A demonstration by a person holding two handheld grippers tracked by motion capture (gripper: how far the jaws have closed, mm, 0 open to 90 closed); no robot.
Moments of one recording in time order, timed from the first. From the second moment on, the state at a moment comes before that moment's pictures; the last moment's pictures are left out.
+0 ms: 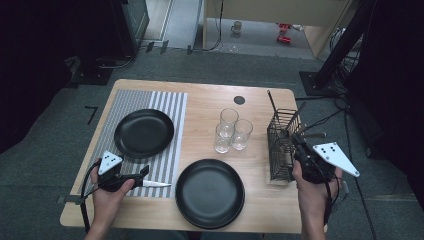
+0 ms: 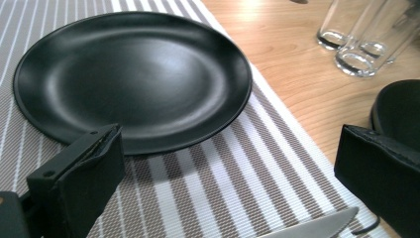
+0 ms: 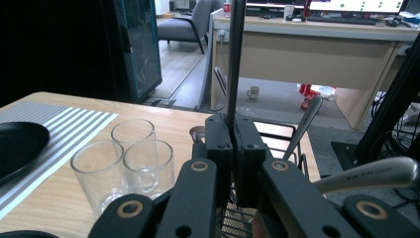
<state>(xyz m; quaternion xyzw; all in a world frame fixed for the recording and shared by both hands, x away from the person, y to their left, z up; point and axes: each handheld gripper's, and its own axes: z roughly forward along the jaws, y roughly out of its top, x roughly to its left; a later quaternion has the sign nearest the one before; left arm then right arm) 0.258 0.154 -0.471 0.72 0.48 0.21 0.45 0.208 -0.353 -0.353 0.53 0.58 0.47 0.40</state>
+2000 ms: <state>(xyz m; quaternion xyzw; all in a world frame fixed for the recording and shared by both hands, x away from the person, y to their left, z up) 0.258 0.080 -0.454 0.75 0.41 0.18 0.48 0.217 -0.280 -0.319 0.46 0.60 0.54 0.37</state>
